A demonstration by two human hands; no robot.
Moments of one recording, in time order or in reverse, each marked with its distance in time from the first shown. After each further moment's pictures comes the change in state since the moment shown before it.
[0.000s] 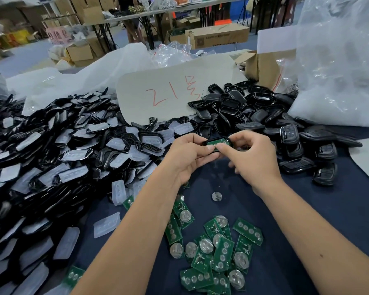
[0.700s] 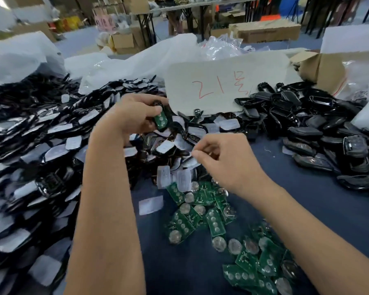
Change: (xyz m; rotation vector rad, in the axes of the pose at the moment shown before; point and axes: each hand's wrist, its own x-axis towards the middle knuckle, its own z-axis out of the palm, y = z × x) left_hand -0.068 0.123 -0.139 0.544 0.397 0.220; right_hand -0.040 -0.070 0.090 -0.247 -0.476 -0.465
